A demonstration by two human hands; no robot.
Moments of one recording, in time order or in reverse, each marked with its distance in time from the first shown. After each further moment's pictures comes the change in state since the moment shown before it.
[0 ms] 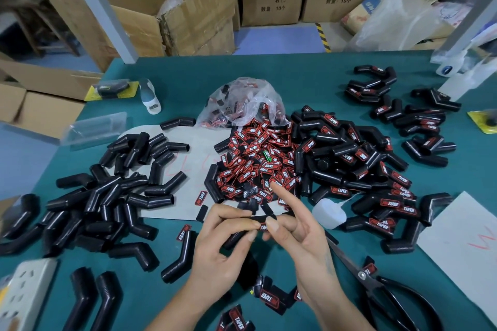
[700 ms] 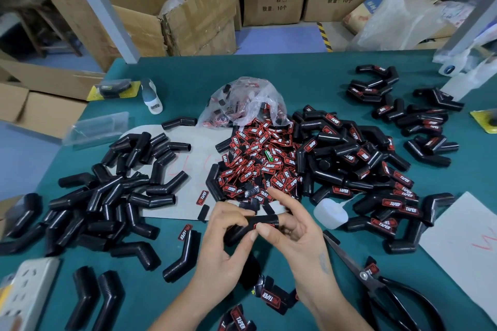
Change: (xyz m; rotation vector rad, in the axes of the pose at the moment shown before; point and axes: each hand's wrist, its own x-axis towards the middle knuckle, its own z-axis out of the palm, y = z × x) left_hand -0.001 0.005 0.001 -0.070 -0.037 -0.080; right_hand 0.004 0.004 0.007 -0.028 0.068 0.079
